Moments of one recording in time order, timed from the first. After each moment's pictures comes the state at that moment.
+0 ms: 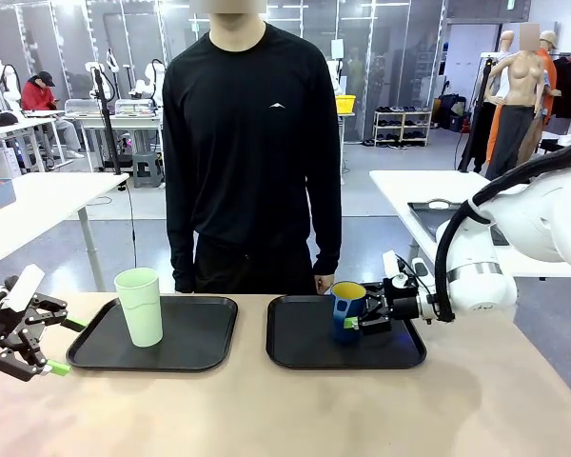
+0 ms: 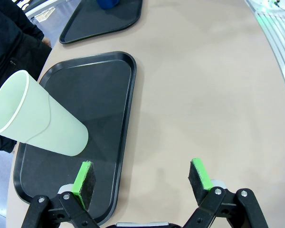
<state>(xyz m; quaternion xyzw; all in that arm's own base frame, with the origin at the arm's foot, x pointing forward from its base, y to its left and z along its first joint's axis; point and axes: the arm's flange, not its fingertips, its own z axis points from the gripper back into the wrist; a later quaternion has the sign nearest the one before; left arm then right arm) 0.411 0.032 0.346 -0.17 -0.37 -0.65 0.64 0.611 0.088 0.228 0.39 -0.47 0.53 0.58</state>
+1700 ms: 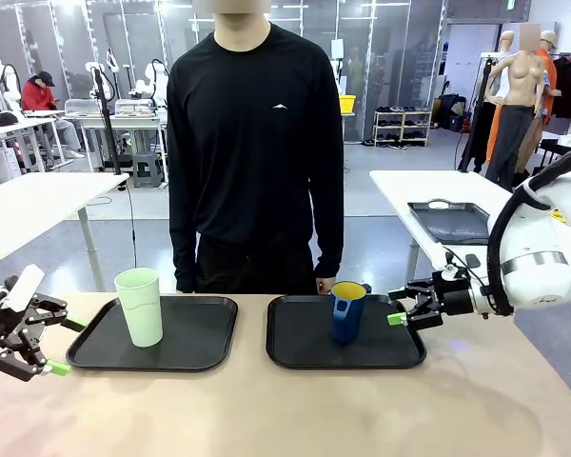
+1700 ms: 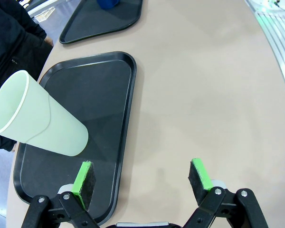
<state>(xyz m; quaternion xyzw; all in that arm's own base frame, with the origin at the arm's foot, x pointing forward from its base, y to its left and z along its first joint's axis) 0.411 0.032 0.346 -0.17 -0.37 -0.65 0.64 0.585 -0.008 0.259 0.35 -0.45 0.51 0.65</state>
